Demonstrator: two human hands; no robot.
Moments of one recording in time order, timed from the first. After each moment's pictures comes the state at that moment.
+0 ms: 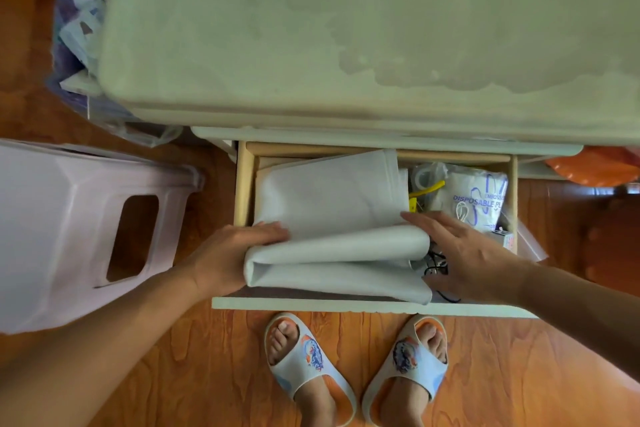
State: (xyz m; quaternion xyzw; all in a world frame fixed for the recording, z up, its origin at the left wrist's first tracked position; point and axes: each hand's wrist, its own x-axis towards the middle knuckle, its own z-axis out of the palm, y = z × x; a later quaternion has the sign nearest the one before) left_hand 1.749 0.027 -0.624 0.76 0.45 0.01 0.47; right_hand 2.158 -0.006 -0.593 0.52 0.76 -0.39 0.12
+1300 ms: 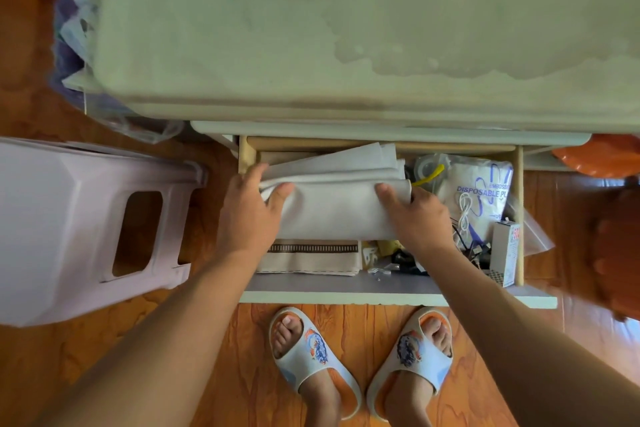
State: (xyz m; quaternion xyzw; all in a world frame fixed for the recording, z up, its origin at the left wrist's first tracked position) left_hand 1.817 0.051 -0.623 0.56 0.75 0.11 0.34; right_hand 2.066 0.027 -0.616 0.82 0.38 -0.41 -0.07
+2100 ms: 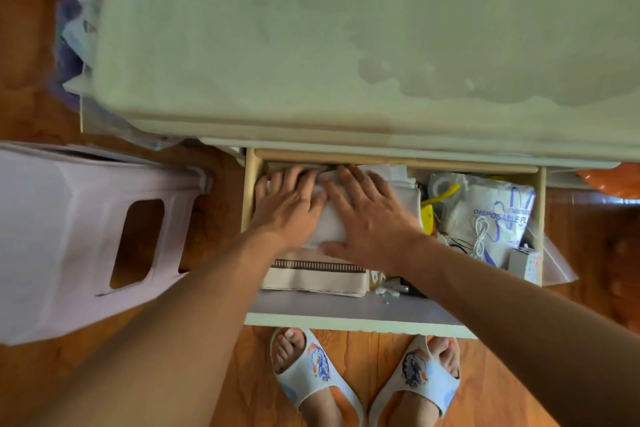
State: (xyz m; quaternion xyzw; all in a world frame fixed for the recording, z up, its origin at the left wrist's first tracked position) left_hand 1.842 0.087 -0.663 0.73 0.61 -0.15 0.27; right_hand 2.017 0.062 -0.643 0.50 0.83 -0.21 0.12
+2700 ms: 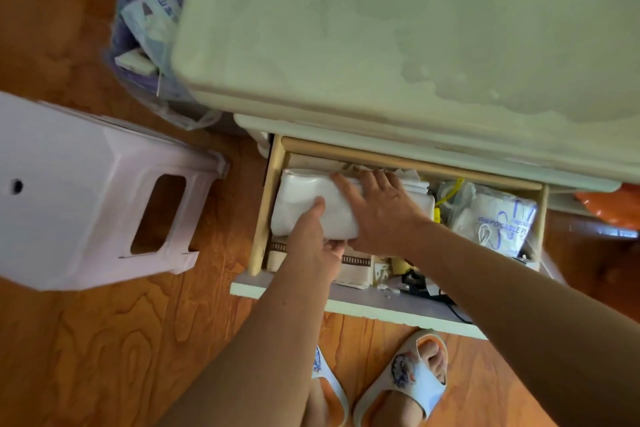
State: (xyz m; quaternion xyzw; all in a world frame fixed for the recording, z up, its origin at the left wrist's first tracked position) left_hand 1.883 0.037 -0.614 -0.27 0.61 0.40 0.63; right_hand 2.011 0.072 -0.631 0.47 0.84 -0.17 0.20
